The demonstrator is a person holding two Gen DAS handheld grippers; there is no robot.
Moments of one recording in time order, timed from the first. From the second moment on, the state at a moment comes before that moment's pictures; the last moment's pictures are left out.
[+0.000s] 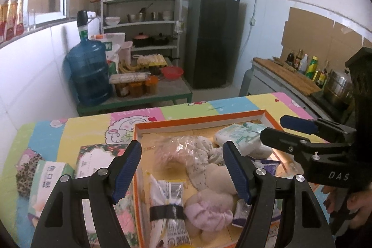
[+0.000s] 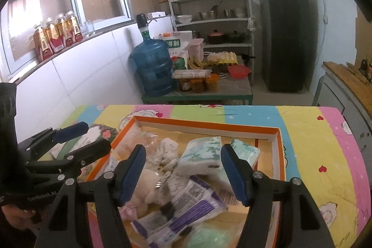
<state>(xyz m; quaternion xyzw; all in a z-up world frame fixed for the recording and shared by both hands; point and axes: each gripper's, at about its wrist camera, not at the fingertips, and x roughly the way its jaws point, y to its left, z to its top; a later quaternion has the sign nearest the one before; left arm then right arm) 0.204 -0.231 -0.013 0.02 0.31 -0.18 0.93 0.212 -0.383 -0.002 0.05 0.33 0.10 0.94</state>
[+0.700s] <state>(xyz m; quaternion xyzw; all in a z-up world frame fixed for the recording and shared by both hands) 0.142 -0.145 -0.003 -0.02 0.29 -0.15 0.95 0.159 -0.315 0.014 0.03 0.31 0.10 0.94</state>
